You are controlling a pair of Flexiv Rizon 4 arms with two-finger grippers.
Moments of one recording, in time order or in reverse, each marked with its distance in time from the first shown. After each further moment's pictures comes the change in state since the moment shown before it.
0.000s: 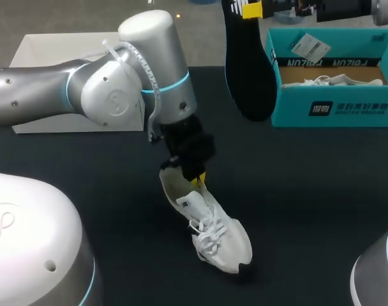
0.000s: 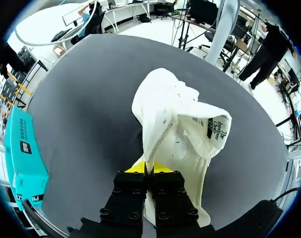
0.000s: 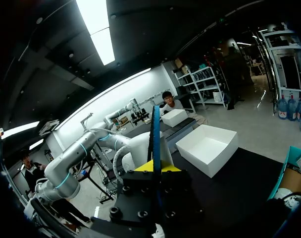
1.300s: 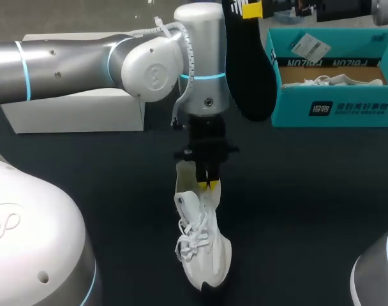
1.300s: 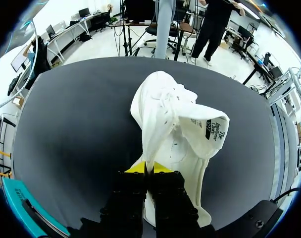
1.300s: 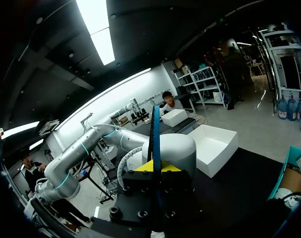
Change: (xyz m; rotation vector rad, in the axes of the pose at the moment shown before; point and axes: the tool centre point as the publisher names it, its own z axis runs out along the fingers) left arm -0.008 -0.033 0.005 0.055 0.240 0.420; right arm 0.000 0.000 0.000 0.000 0.000 0.000
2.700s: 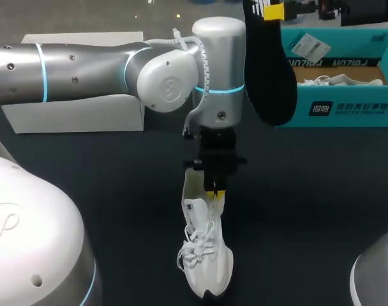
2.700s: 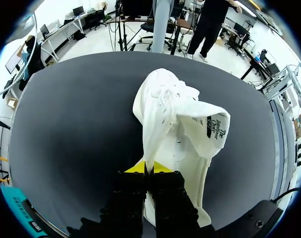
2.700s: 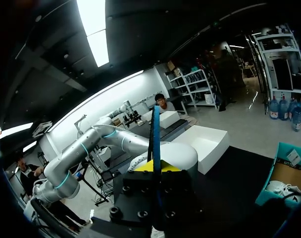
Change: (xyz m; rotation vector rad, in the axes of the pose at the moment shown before) left arm -0.015 -0.002 0.025 -0.028 0.042 0.026; right arm 0.012 -0.007 -0.037 -0.021 -0.079 0.006
